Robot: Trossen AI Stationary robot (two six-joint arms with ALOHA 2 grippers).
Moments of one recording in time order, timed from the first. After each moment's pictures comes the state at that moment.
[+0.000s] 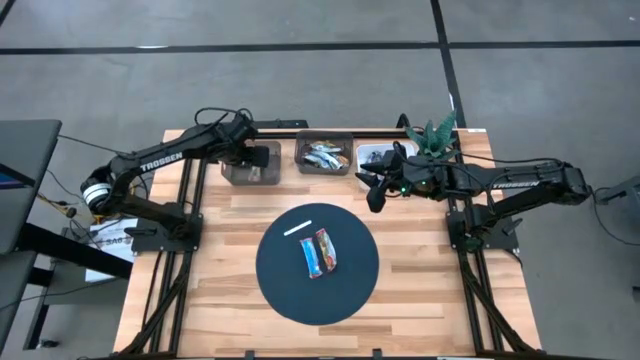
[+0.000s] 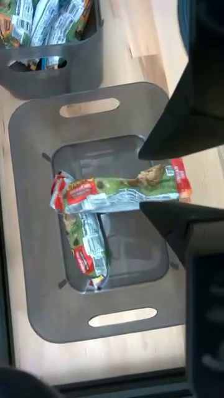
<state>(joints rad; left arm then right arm) 0.66 1.31 1.02 -0.86 -0.16 -0.76 -0.01 1.12 0.95 -0.23 0.40 0.25</state>
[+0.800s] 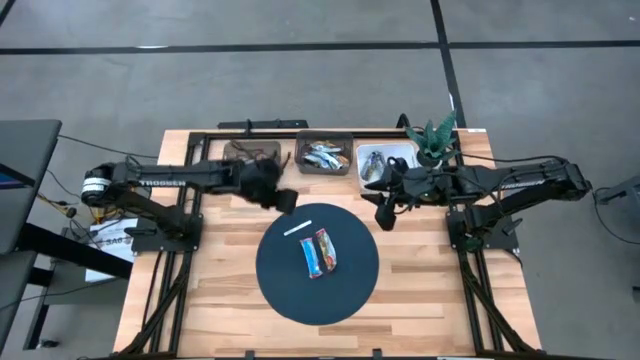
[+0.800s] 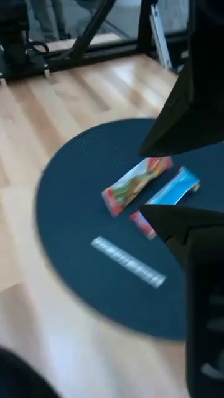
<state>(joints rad) 0.12 1.31 1.02 -0.55 0.07 -1.08 0.11 1.12 1.04 -0.50 0.31 0.32</state>
